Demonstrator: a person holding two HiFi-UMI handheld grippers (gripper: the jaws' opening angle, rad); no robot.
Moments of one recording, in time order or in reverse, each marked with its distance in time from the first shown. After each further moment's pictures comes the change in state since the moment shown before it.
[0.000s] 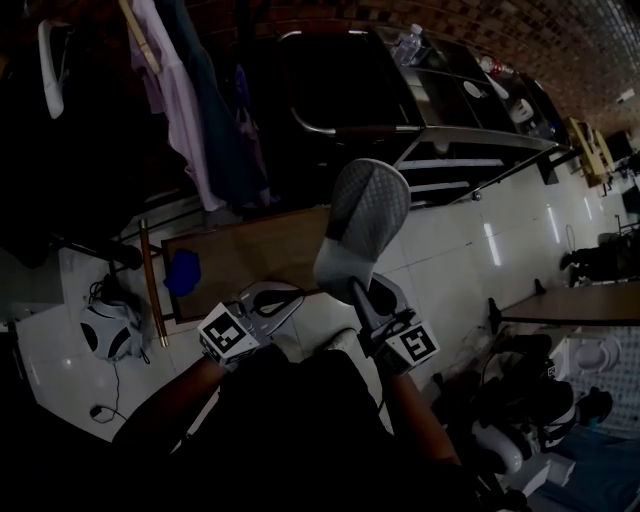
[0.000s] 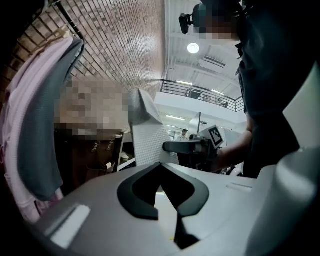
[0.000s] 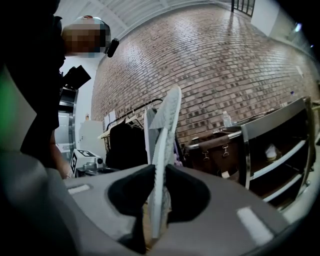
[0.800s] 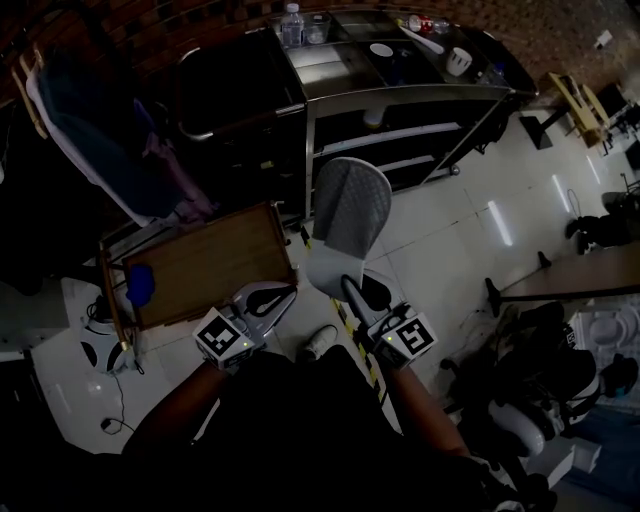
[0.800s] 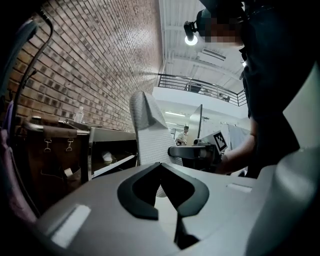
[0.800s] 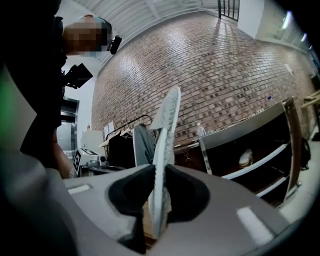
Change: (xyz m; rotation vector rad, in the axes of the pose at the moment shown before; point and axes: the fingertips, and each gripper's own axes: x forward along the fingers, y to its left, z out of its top) left arm 0.209 -0.111 0.013 0.031 0.028 0.016; right arm -0.184 -0.157 0.016 0.037 -0.071 0.011
